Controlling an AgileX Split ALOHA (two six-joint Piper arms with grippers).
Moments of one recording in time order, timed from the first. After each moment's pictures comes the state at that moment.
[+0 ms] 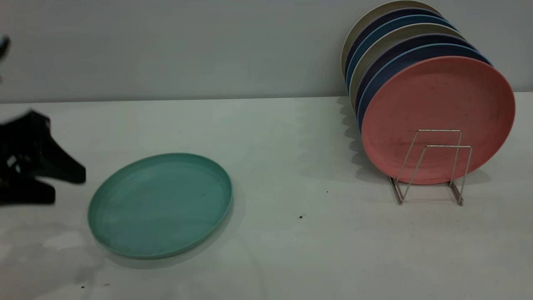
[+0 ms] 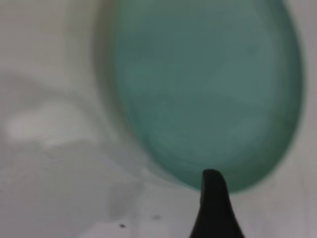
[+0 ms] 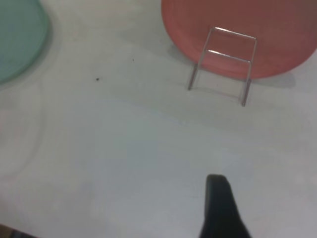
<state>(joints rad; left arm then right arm) 0.17 1.78 -0.58 -1.51 0.38 1.28 0.00 0.69 -0.50 0.41 0.67 -0.50</state>
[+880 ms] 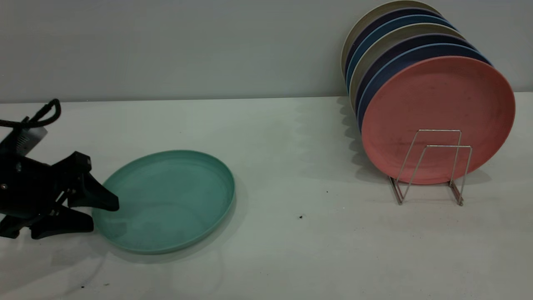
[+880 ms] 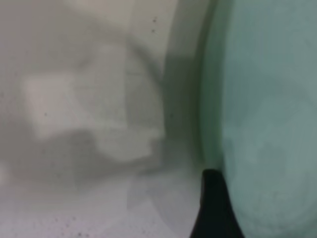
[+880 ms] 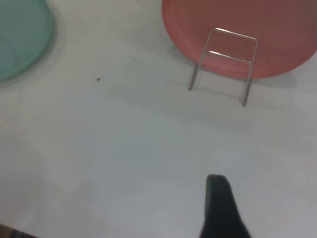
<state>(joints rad) 0.18 2.14 -0.74 -1.77 0.45 1.52 0.00 0.69 -0.50 0.41 0.67 -0.51</state>
